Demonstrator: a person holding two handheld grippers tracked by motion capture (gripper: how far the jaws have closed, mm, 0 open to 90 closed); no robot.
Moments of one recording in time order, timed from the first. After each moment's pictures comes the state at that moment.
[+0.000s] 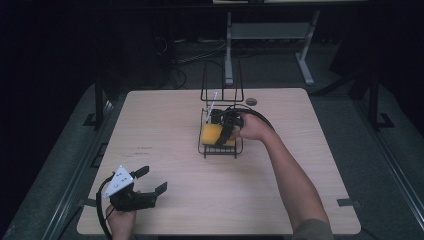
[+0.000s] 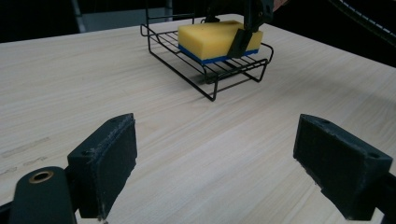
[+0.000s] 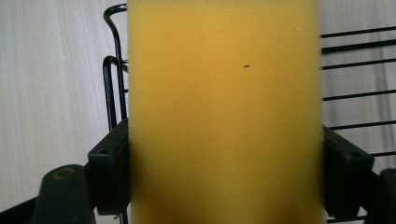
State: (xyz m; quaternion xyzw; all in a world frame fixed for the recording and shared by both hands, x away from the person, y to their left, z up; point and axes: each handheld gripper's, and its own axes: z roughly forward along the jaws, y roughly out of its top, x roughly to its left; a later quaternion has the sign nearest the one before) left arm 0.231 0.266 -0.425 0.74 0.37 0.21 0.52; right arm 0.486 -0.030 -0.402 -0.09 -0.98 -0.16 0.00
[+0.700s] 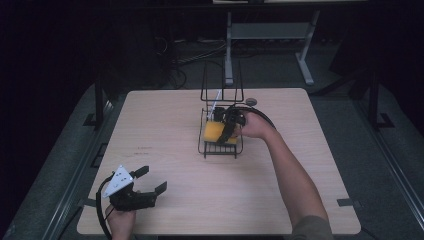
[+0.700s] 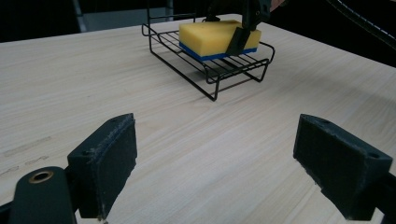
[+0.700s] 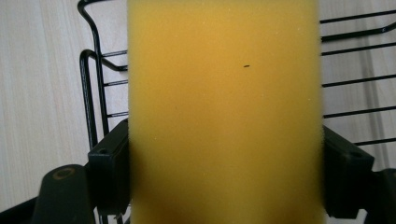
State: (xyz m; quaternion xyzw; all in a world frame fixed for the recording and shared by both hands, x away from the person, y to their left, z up) left arm 0.232 0.267 -0.425 0.74 0.37 0.21 0.52; right arm 0.496 -0.038 -0.405 -0.10 -0.98 -0.16 0.00
